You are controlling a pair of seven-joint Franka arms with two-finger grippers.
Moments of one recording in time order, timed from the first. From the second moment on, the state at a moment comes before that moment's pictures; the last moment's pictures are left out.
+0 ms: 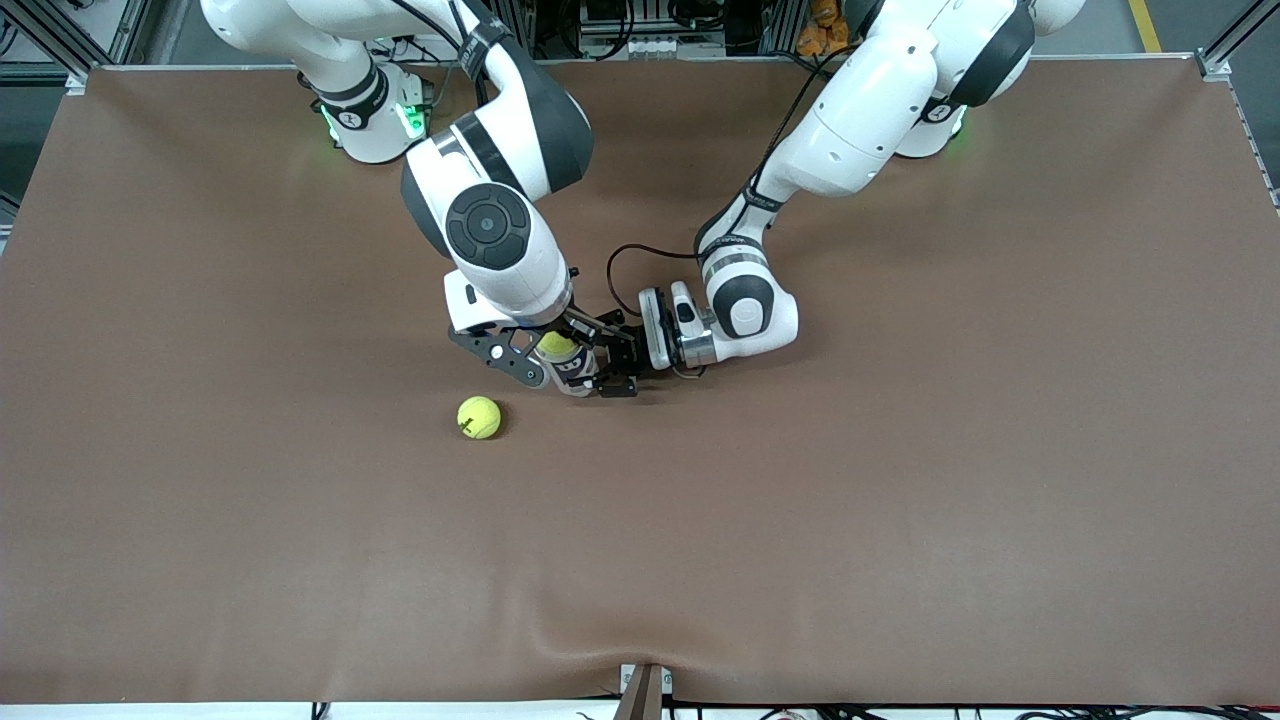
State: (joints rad) left arm -0.61 0.90 -0.15 -1.63 -2.24 2.22 2.72; right arm 0.79 0.51 -0.22 -1.38 0.22 1.75 1.07
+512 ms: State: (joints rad) left arm -0.61 0.90 -0.15 -1.63 -2.24 2.22 2.72; right arm 0.78 0.51 -0.23 -1.37 0.22 1.74 1.07
